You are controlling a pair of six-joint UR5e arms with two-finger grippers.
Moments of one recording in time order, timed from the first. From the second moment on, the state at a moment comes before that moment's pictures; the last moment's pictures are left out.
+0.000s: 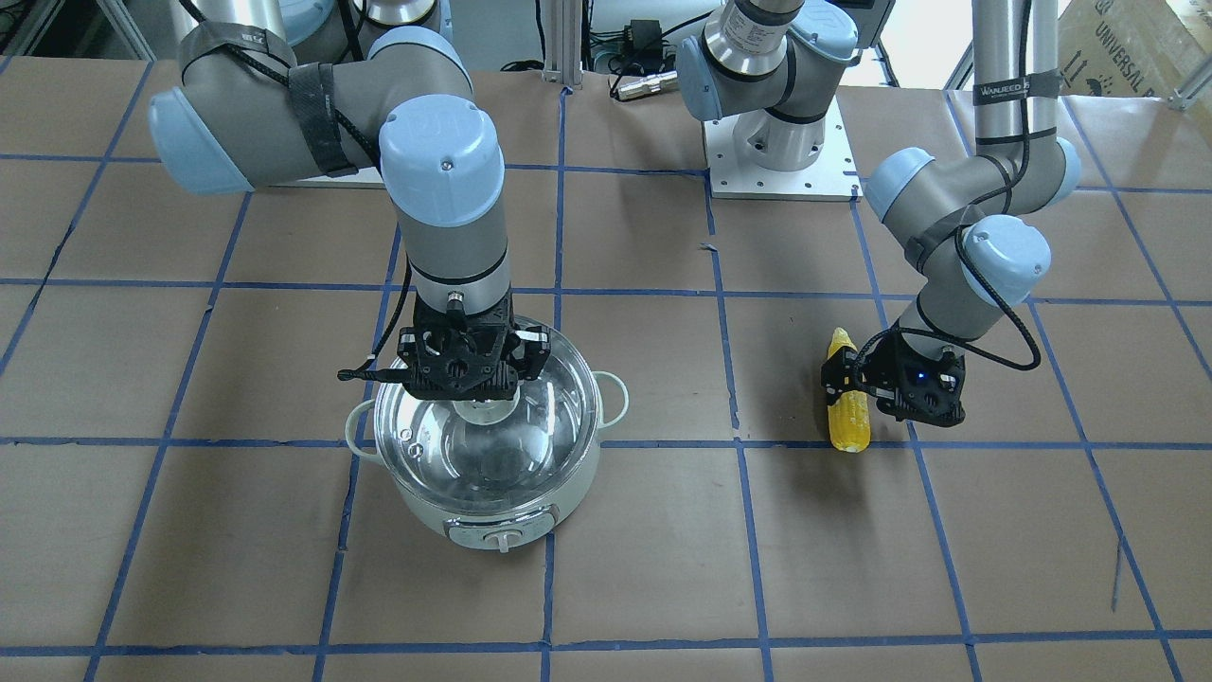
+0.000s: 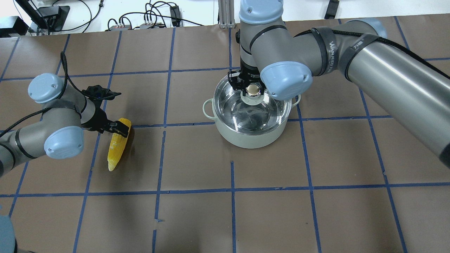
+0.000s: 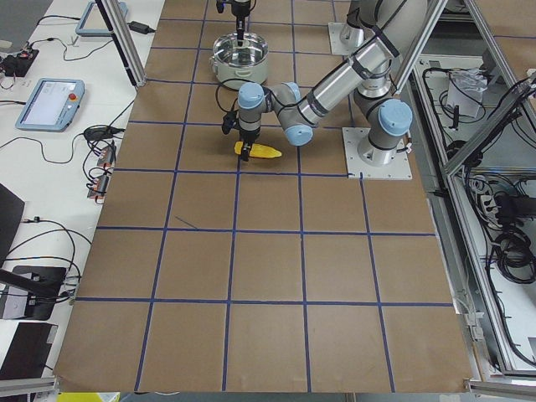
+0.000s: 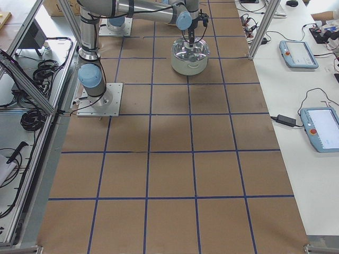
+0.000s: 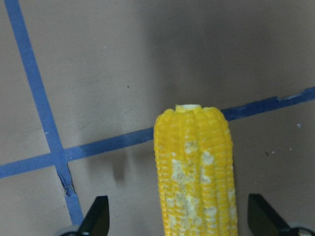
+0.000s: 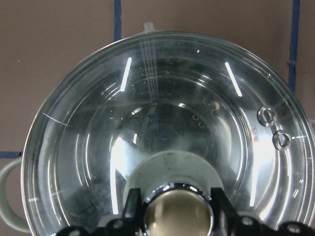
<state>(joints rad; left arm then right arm) -1.22 -1.85 -2.11 -0.71 1.51 0.57 1.86 -1.25 1.58 -1.98 -1.60 0.27</state>
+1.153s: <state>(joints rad) -1.24 -1.82 -2.09 -0.71 1.56 0.47 1.71 -1.37 1.36 -1.60 -1.60 0.09</state>
